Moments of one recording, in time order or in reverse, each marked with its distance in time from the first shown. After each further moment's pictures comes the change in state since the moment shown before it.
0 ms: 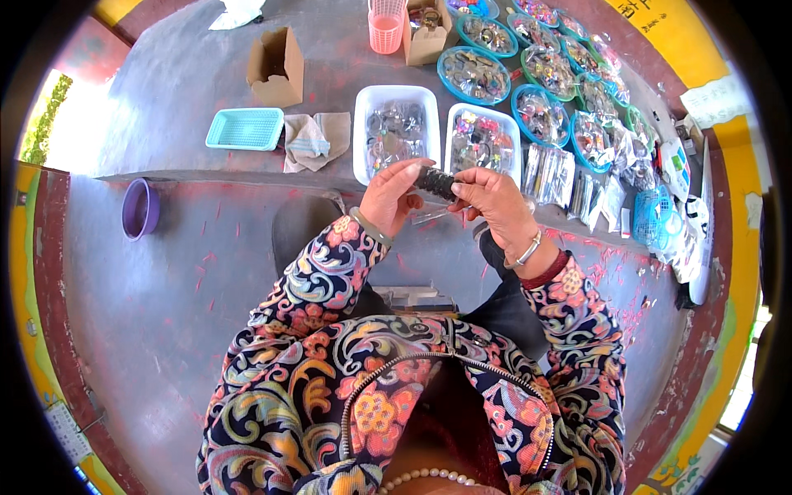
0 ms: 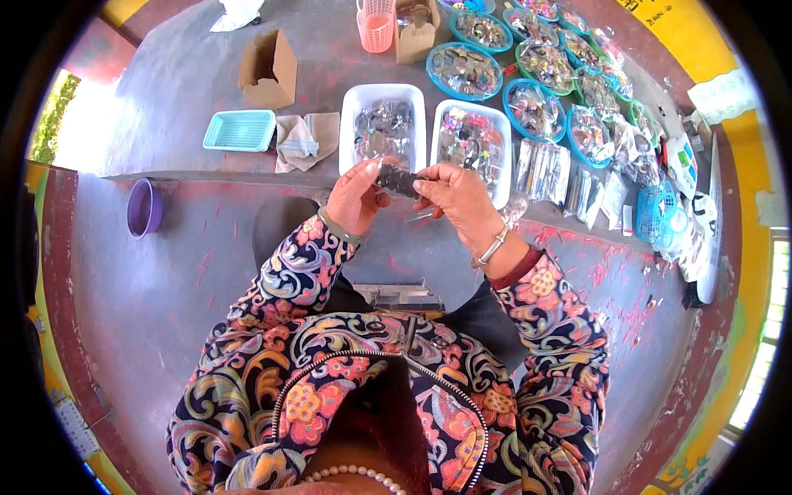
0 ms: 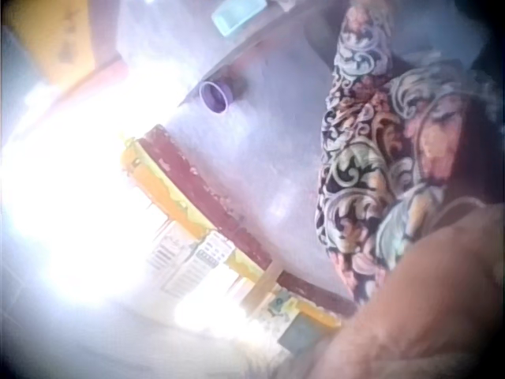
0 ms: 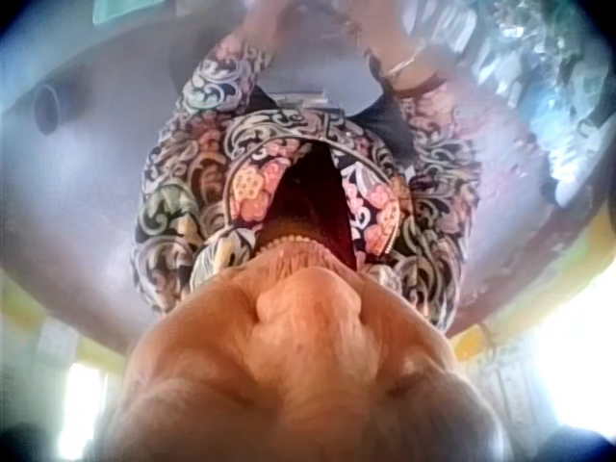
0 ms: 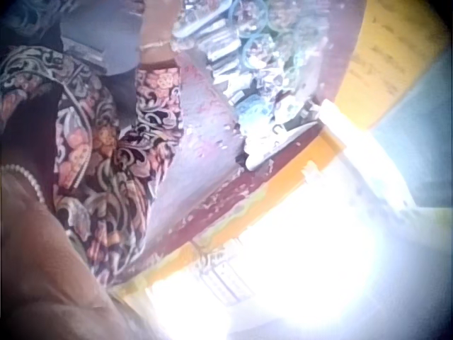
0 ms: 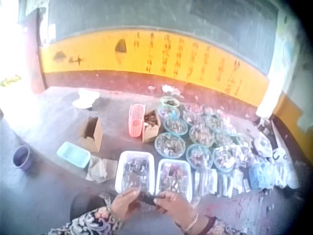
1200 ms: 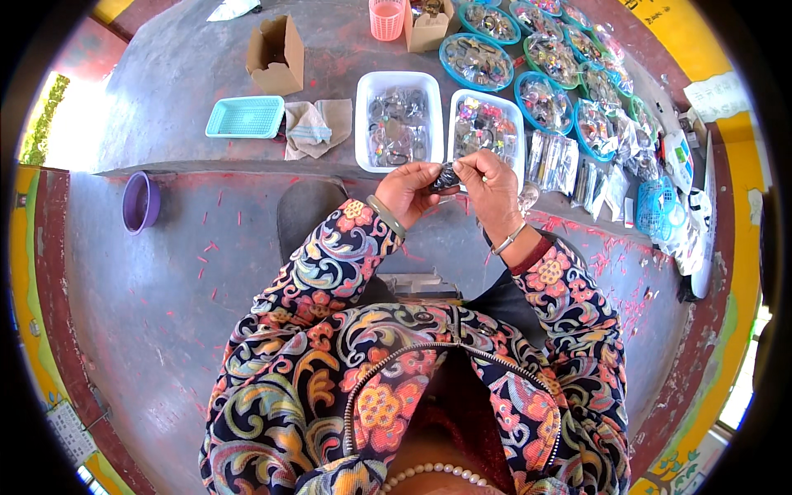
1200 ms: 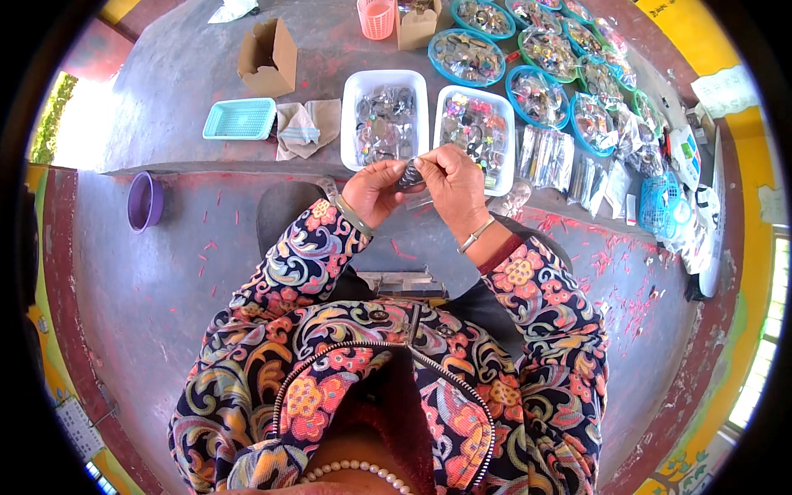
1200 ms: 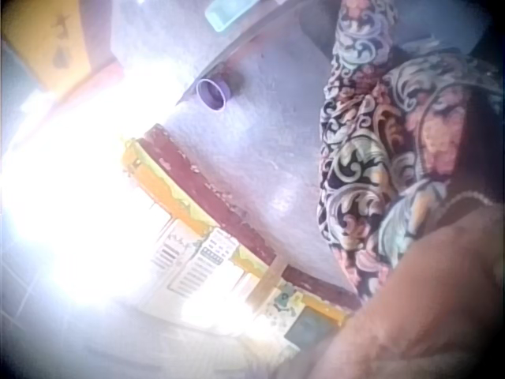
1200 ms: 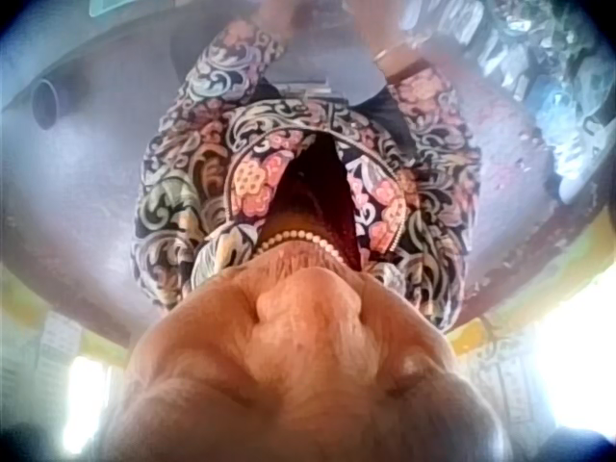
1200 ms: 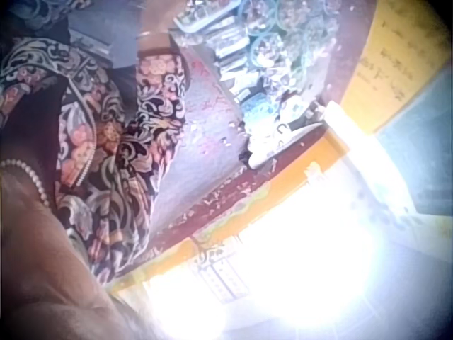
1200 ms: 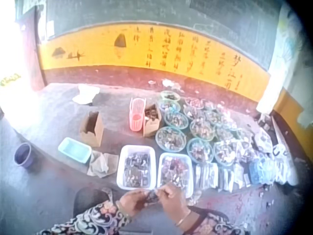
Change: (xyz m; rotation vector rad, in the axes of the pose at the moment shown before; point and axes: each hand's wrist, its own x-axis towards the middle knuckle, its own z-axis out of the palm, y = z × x) left_hand 0.003 -0.018 -0.004 -0.146 0.038 -0.239; right_hand 0.013 0.032 0.014 -0.511 0.367 -0.650
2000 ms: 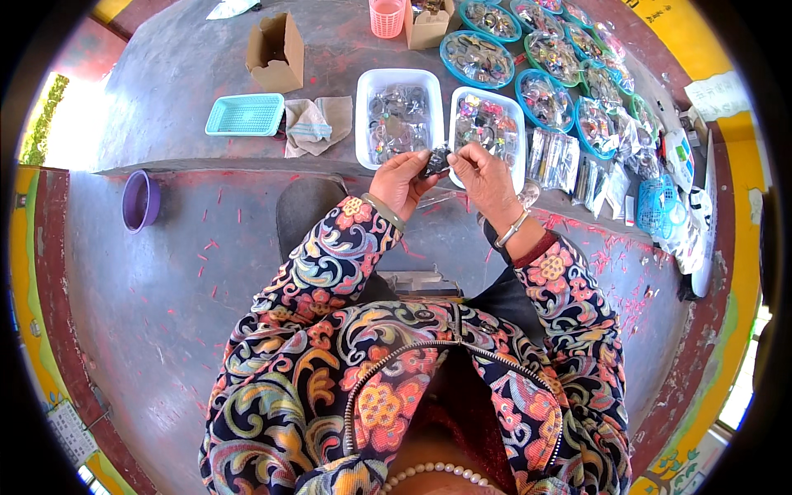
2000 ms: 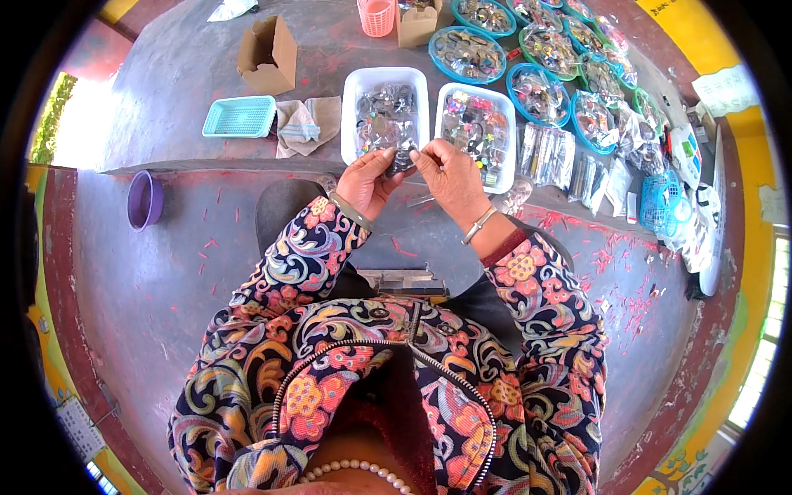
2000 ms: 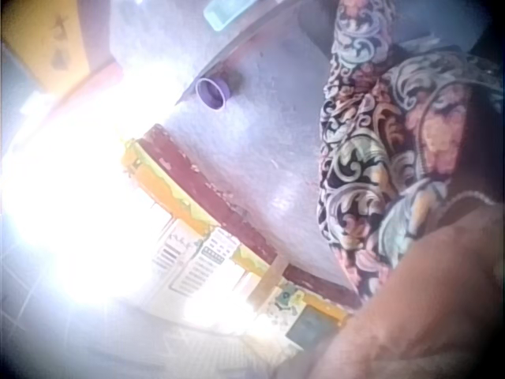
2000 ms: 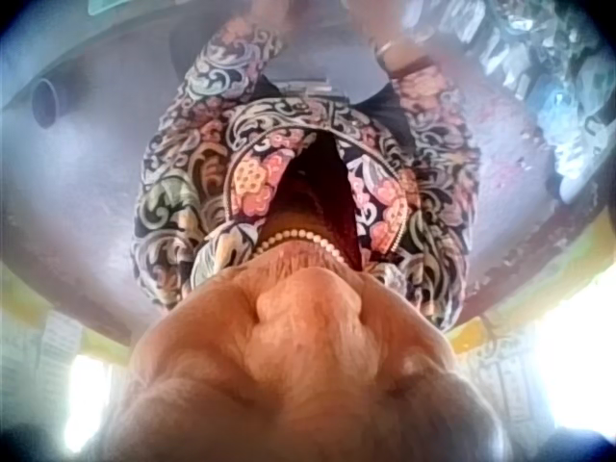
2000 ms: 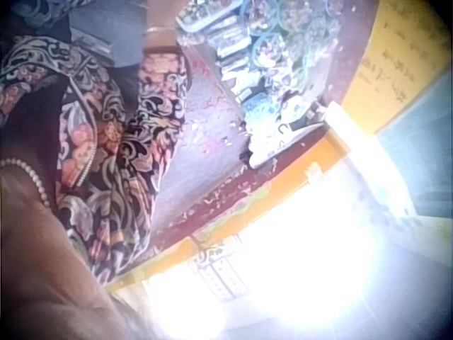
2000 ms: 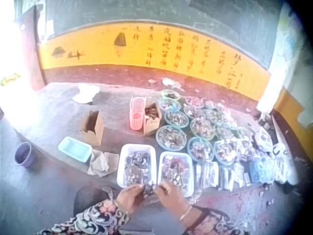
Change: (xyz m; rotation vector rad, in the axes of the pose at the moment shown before) left_hand 0.003 0.004 0.001 -0.061 0.098 0.164; right_hand 0.008 0.004 -0.001 -0.114 -0.171 0.106
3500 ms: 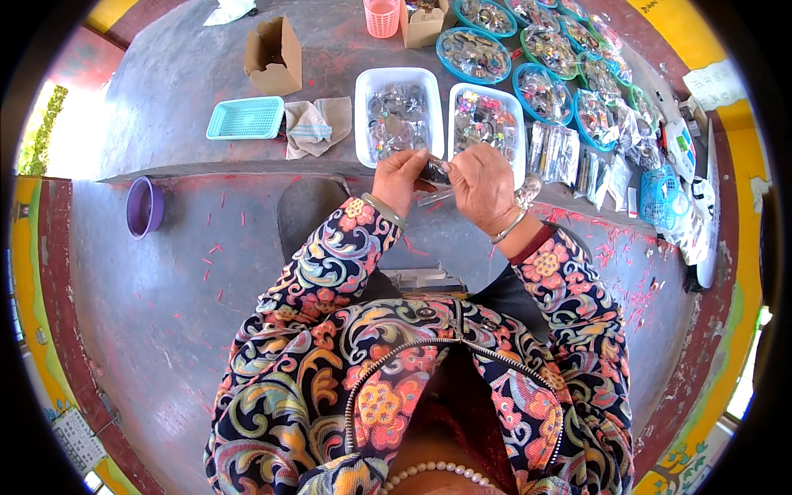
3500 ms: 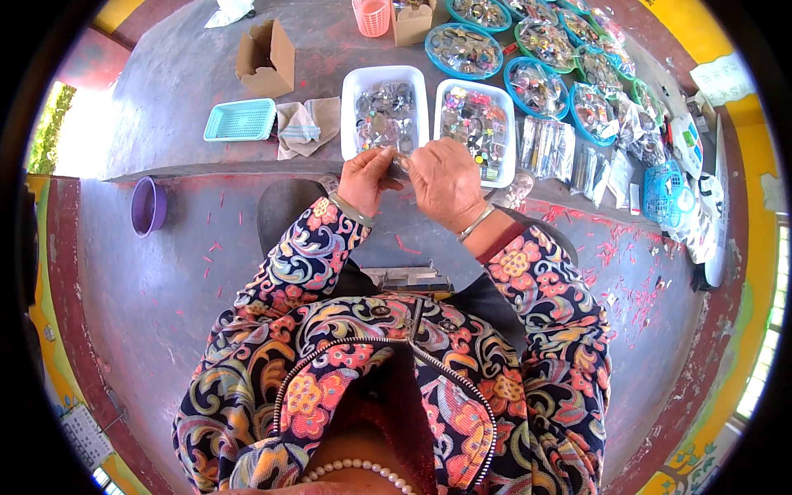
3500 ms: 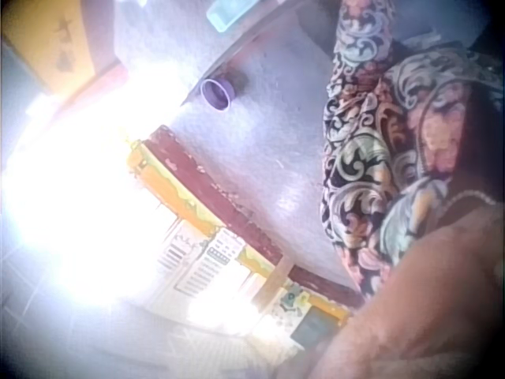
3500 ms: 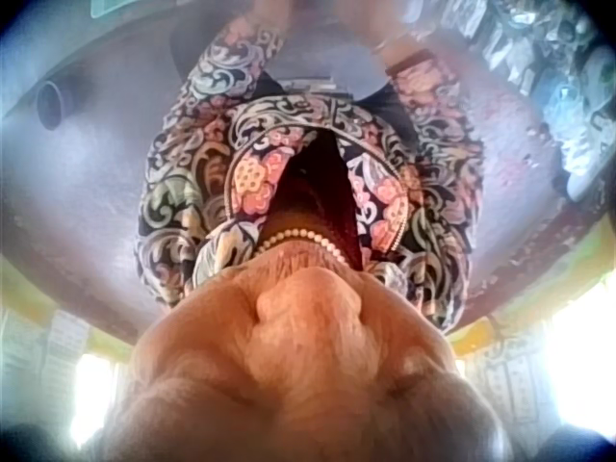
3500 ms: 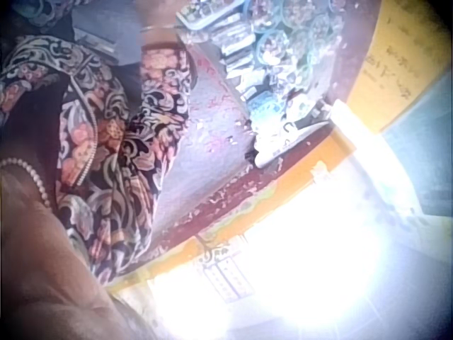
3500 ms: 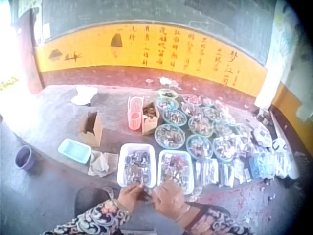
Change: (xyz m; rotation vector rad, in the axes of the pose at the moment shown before) left_hand -0.002 -0.003 0.001 0.394 0.043 0.205; right_hand -0.002 -0.024 -0.005 -0.349 0.207 -0.573
